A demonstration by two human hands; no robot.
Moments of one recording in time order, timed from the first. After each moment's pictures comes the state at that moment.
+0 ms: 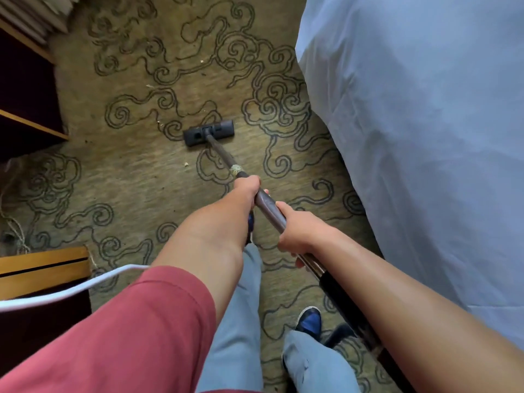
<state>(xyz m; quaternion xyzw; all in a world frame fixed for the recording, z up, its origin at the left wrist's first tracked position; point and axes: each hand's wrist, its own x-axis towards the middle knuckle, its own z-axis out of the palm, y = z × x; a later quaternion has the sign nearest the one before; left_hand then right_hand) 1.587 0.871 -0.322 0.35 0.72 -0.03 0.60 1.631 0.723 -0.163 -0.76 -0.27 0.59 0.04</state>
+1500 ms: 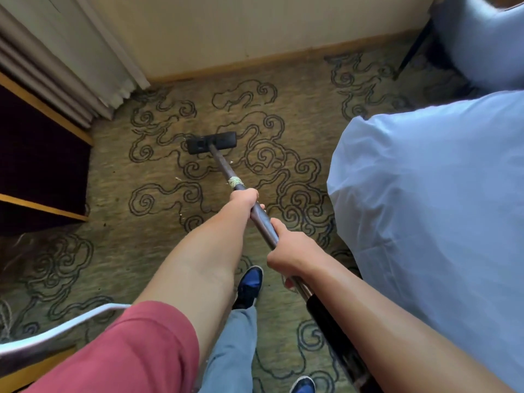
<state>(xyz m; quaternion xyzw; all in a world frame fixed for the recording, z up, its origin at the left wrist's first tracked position) 1.749 1.232 -0.233 0.36 0.71 0.04 0.60 1.774 1.070 -0.100 -0.79 -0.32 0.52 0.03</state>
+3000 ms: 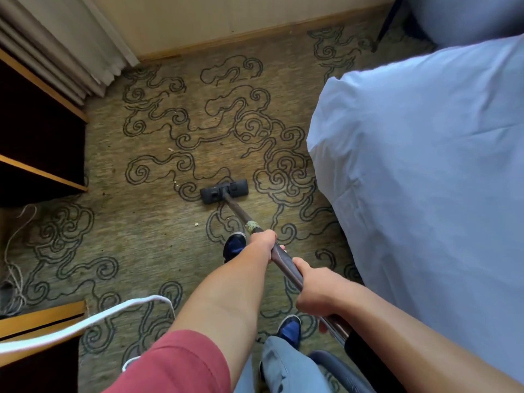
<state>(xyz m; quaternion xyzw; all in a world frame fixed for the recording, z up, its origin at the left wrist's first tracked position) 1.653 0.956 -0.241 0.26 0.71 -0.06 0.65 1.705 0.833 -0.055 -0.74 -0.32 0.57 -0.12</state>
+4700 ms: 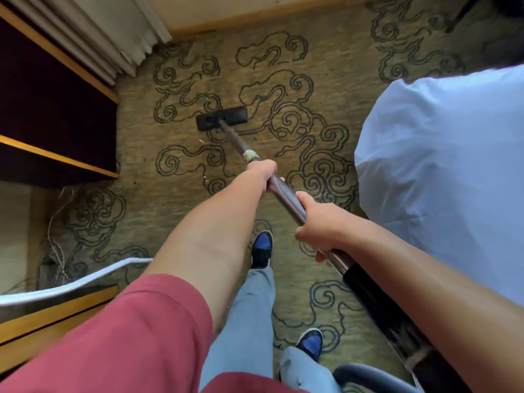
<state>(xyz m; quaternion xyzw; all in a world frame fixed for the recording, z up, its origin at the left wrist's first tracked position) 1.726 1.241 -0.202 0.35 0.70 0.00 0.62 1.781 1.079 -0.051 -0.76 -0.37 0.54 -0.04</state>
